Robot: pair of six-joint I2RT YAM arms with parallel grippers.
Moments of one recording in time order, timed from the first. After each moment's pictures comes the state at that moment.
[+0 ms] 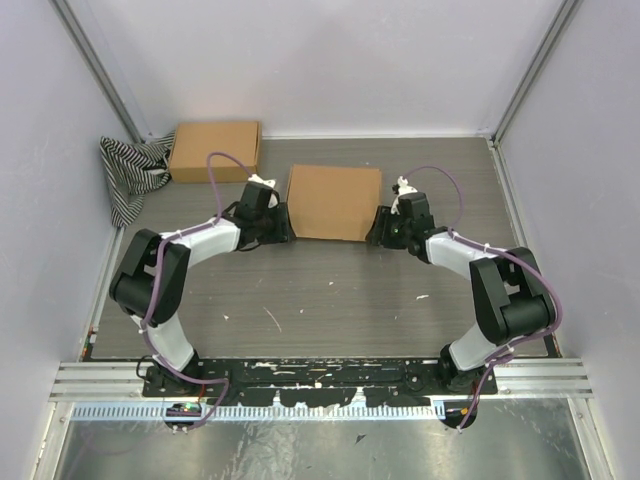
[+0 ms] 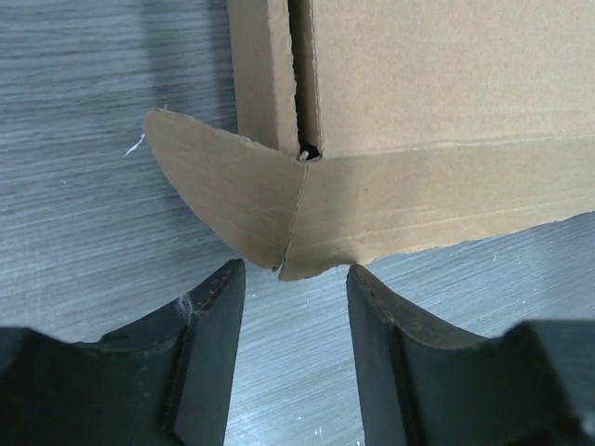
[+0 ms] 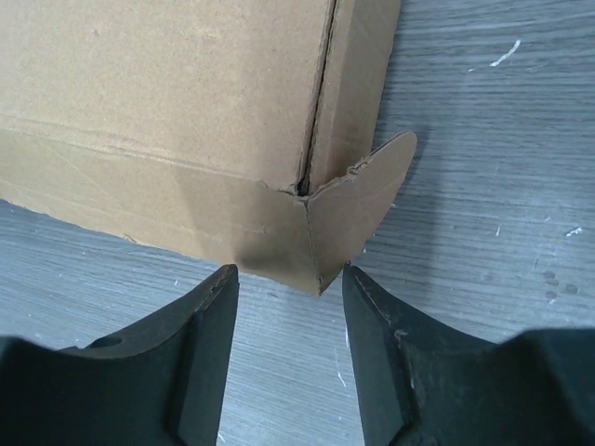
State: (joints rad) left arm -0.47 1.77 1.02 -0.08 0.11 -0.50; right arm 0.29 1.58 0.78 0.06 -0.16 0.40
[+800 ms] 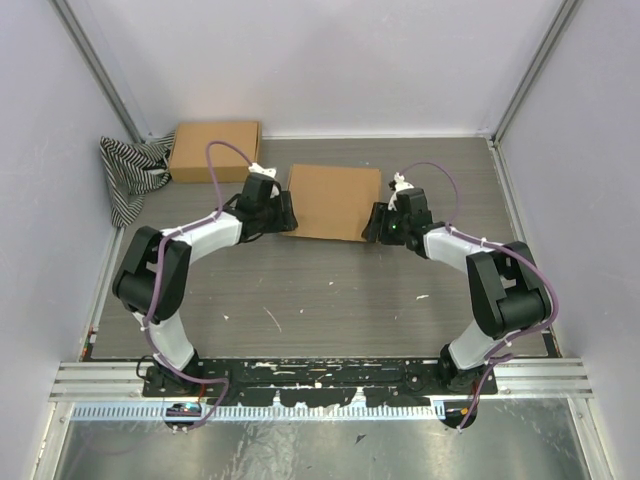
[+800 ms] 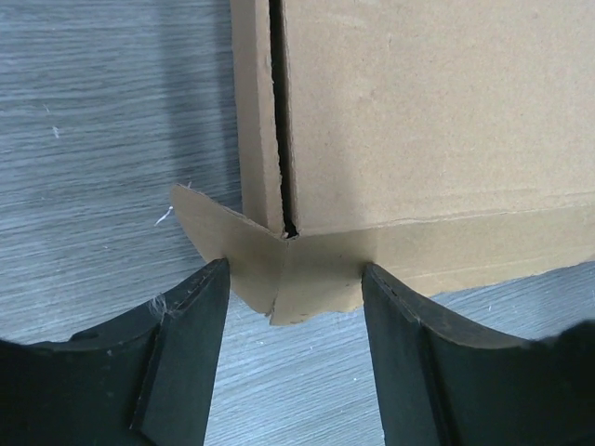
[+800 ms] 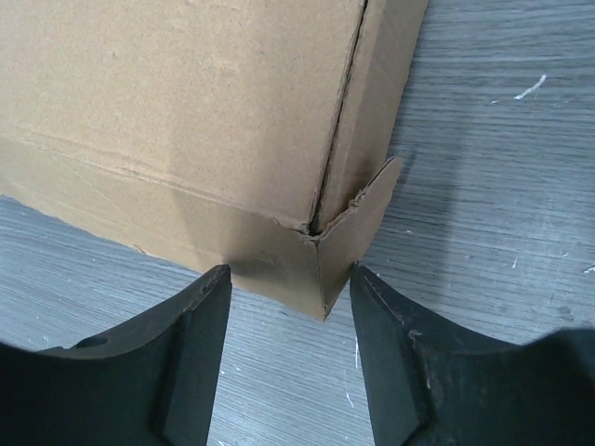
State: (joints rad) left arm -0.47 1.78 1.10 -0.07 0.02 -0.46; right arm 0.29 1.61 0.83 0.04 -0.19 0.38
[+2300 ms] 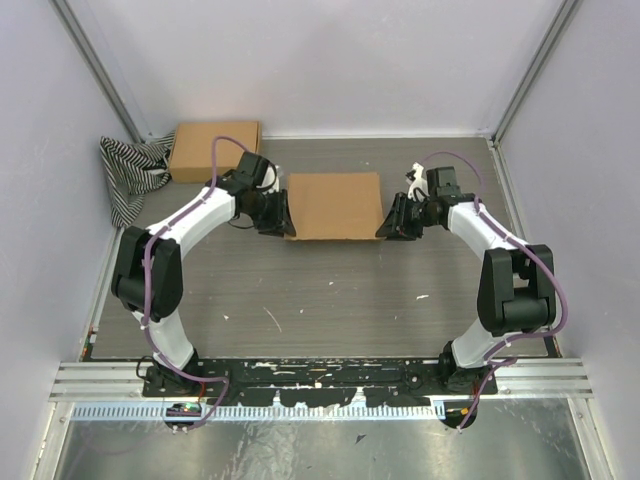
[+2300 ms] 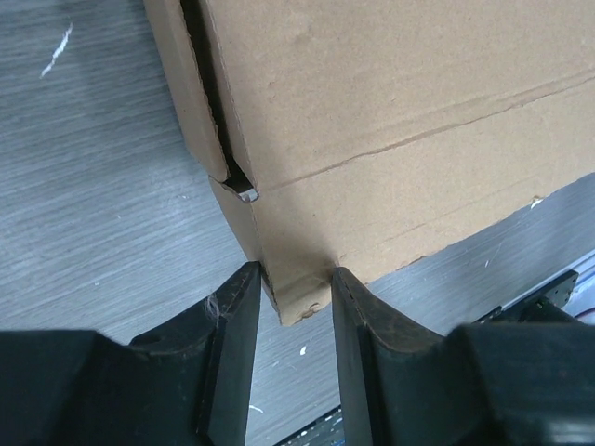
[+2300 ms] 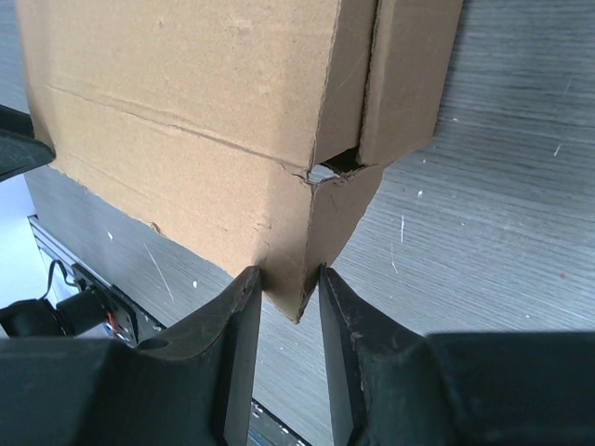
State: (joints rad) left arm -0.43 1.80 1.38 -0.63 0.35 -0.46; right arm 0.10 1.61 1.08 -0.48 -0.60 0.33
